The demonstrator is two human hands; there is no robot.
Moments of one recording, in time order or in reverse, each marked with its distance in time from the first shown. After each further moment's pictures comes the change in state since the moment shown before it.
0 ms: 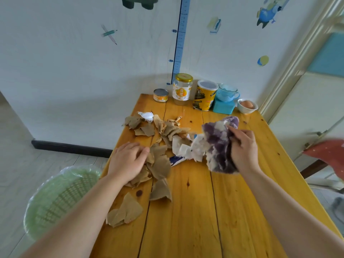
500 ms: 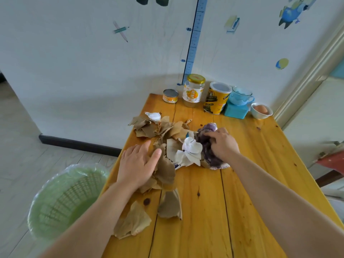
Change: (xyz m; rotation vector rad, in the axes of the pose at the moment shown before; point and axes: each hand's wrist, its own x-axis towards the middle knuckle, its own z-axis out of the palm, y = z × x) left_hand 0.003 0.001 0.006 -0.122 0.010 -0.096; right_hand 0.051 -0.015 0.072 -0.522 -0.441 -0.100
